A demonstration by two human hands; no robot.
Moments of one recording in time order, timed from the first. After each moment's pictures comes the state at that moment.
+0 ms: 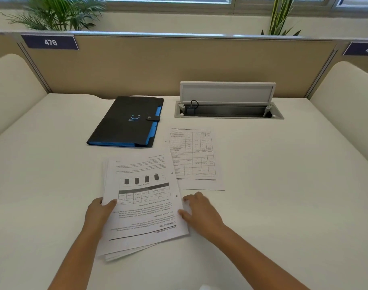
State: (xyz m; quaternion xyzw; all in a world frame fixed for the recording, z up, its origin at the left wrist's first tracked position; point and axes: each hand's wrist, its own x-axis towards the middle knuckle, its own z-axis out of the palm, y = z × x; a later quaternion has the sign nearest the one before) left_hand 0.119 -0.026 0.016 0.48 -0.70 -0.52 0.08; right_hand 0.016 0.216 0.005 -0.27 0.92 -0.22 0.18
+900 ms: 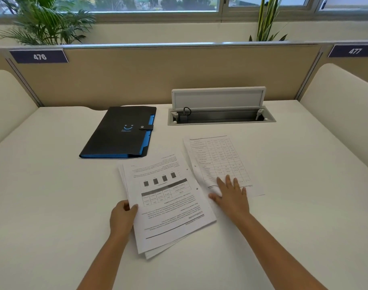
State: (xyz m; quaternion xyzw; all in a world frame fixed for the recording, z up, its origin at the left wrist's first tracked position) left_hand 0.074 0.017 -0.002 0.44 -0.72 -0.53 0.09; right_hand -0.066 0.275 -0.011 -0.13 0.97 -0.12 0.14
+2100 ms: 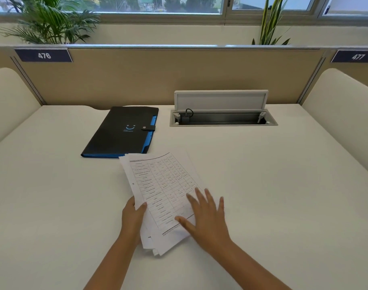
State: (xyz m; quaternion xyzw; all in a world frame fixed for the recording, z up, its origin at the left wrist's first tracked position) left_hand 0.070 0.040 -0.001 0.35 -0.65 -0.67 0.12; right_hand 0.018 0.232 0.014 -0.27 0.95 -0.14 0.08
